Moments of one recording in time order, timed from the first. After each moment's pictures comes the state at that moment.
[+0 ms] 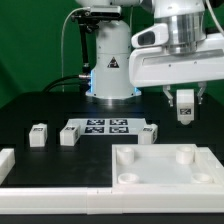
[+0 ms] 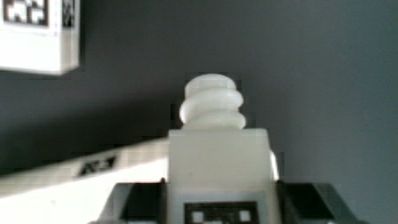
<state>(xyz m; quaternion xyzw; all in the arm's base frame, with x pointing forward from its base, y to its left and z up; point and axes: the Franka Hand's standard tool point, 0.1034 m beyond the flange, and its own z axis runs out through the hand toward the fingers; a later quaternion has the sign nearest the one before) 0.483 0.130 0.108 -0.99 0.10 -0.05 0.07</state>
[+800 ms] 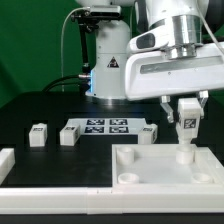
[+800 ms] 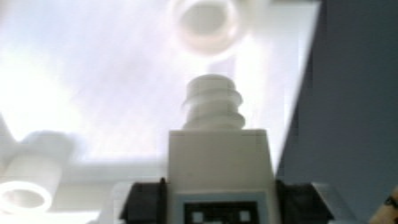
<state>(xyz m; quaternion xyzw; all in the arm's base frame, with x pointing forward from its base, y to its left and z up) 0.548 0.102 0.091 -0.98 -0.05 -0.19 0.04</state>
